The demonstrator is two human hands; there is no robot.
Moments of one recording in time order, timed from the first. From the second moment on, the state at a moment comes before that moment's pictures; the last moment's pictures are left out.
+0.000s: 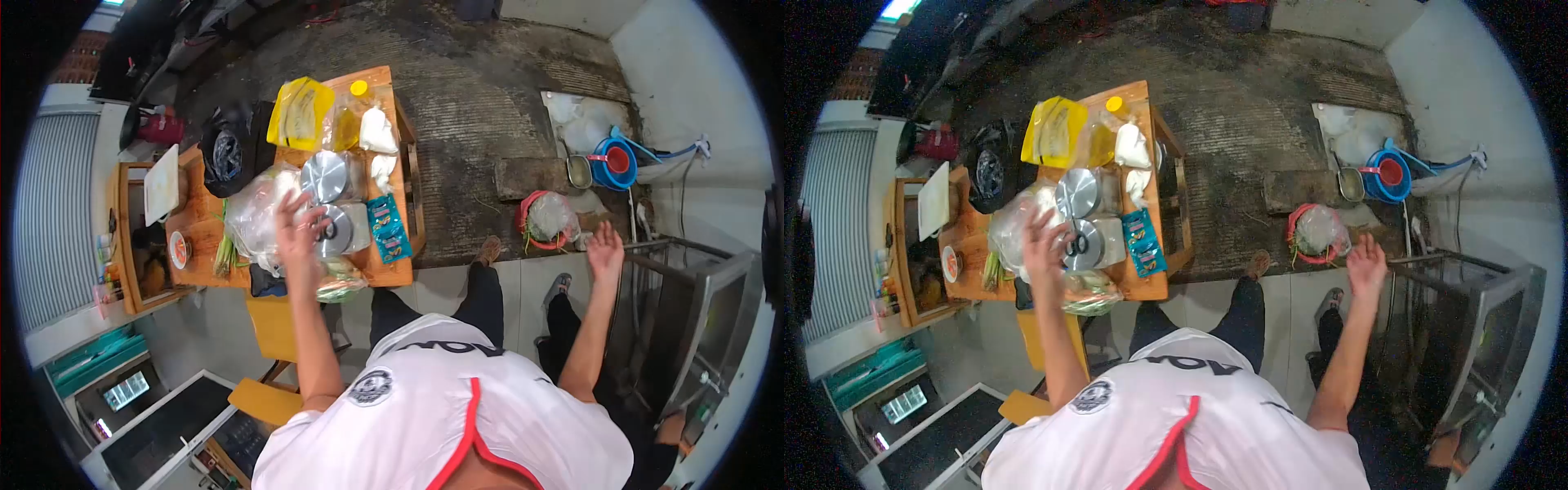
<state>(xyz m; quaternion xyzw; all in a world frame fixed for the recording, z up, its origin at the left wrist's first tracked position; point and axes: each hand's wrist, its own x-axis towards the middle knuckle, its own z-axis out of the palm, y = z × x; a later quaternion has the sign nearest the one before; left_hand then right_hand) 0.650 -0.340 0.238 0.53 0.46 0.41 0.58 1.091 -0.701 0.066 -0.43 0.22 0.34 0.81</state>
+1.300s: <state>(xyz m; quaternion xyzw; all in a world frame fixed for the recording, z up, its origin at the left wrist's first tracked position) 1.110 -0.012 0.096 0.25 0.43 0.25 0.83 1.342 -0.475 0.010 -0.36 0.36 0.33 0.80</state>
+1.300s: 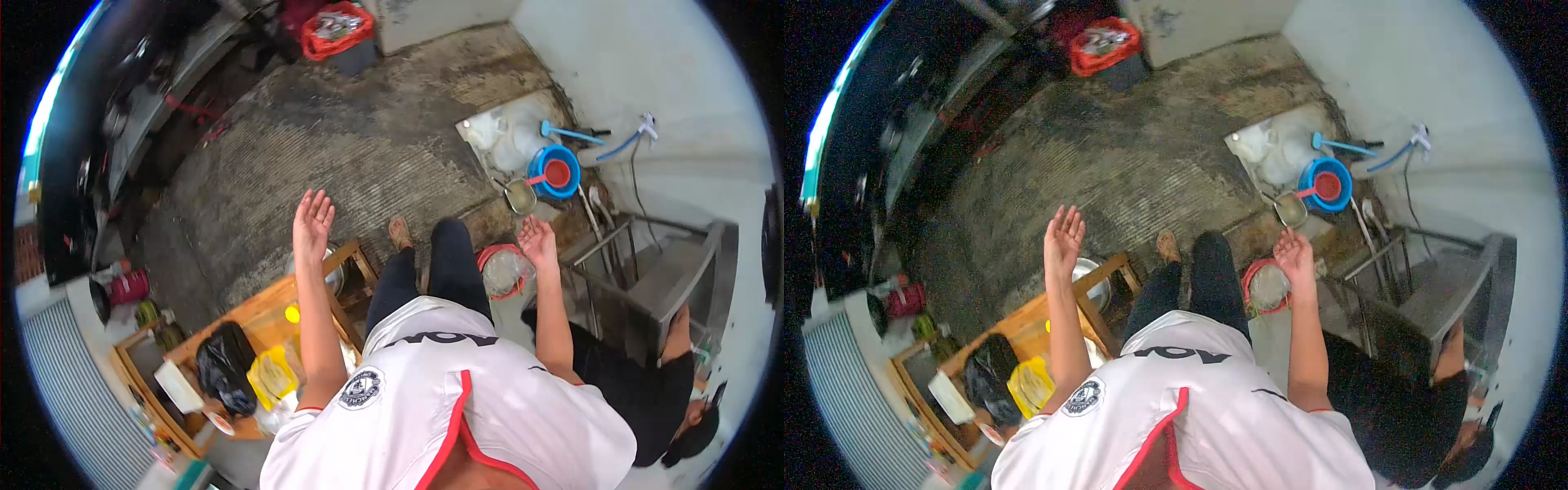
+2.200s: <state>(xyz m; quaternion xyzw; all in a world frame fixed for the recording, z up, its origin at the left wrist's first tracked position) 1.713 -0.125 -0.264 0.23 0.34 -0.32 0.85 1.652 -0.608 -0.464 -0.47 0.55 0.09 0.68</state>
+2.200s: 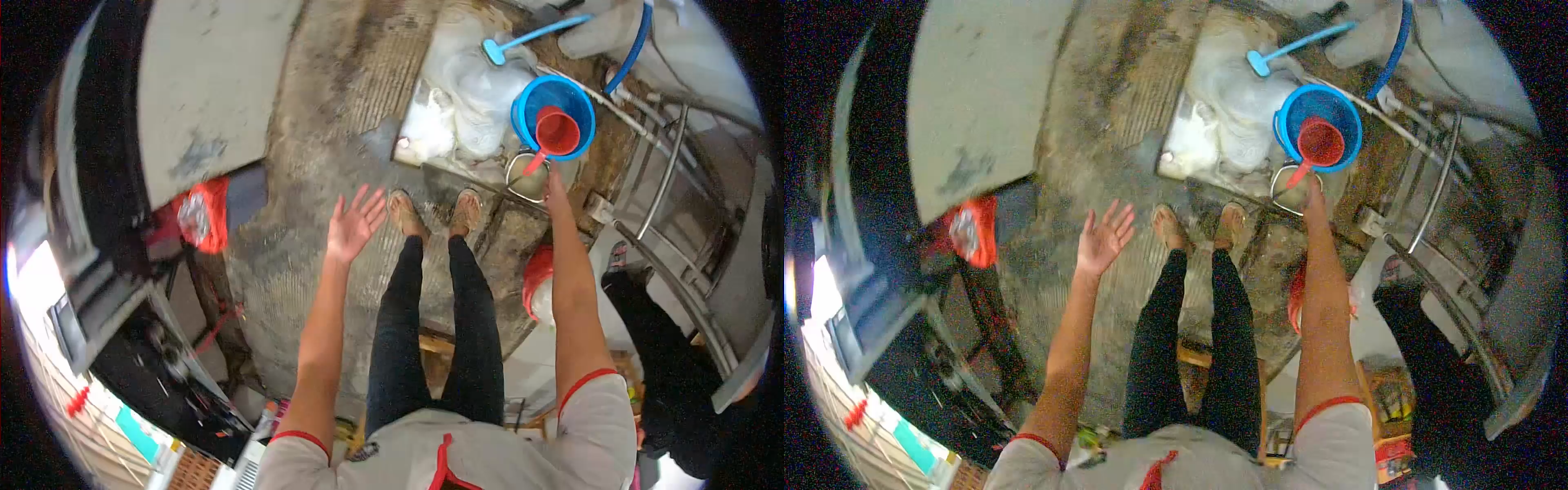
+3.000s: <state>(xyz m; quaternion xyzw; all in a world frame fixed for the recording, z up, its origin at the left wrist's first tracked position) 1.843 -0.351 -0.543 0.22 0.33 -0.45 0.80 1.797 -0.663 -0.659 -0.48 0.48 0.01 0.74</state>
